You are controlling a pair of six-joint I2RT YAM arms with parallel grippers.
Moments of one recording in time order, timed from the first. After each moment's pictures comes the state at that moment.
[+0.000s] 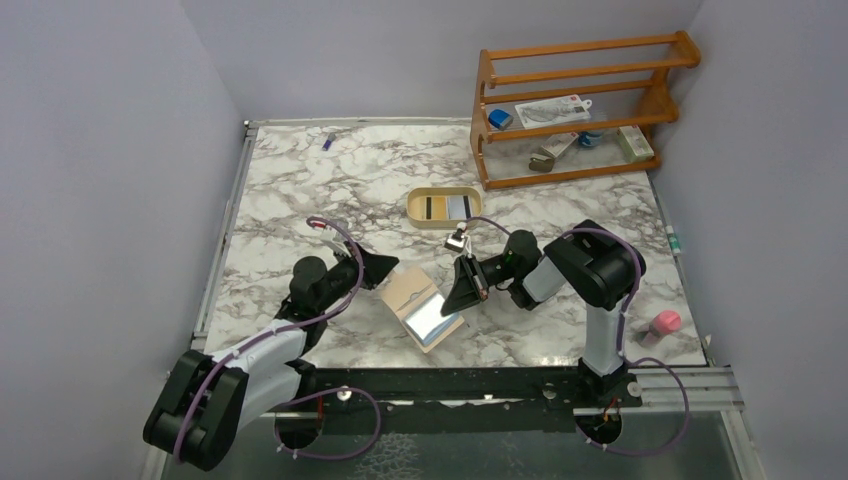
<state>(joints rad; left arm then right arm) -0.39 1.02 0.15 0.77 0.38 -0.69 0.59 1.97 0.55 1.50 -1.38 1.38</state>
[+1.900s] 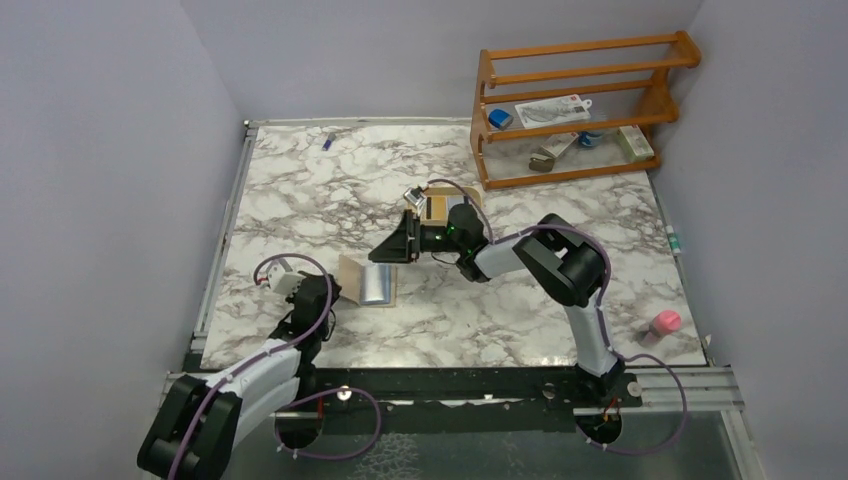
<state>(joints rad) -0.39 0.85 0.01 0.41 -0.52 -1.04 0.77 2.13 1.01 1.22 -0.82 1.21</state>
